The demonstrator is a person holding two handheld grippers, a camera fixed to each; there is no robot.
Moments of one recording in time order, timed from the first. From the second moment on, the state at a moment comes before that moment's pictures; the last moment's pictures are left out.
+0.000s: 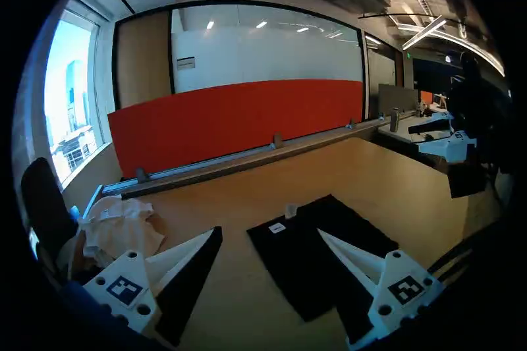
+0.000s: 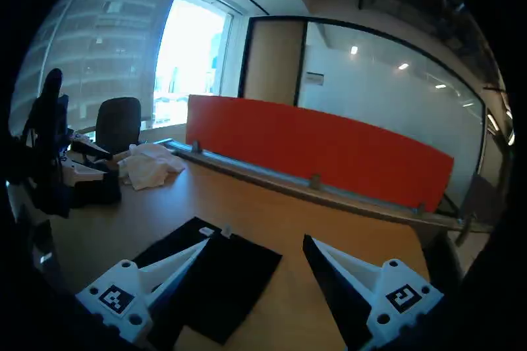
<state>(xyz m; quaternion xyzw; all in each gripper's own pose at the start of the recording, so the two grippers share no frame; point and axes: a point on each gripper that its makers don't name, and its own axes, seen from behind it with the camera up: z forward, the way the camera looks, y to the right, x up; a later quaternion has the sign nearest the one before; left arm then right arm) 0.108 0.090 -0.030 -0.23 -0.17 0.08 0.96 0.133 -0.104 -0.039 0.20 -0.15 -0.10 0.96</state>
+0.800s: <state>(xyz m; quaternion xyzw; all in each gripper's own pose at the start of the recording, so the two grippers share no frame) -0.037 0.113 -0.062 -0.26 -0.28 0.11 0.92 -0.011 -0.104 -0.065 0.25 -0.27 -0.14 0.92</state>
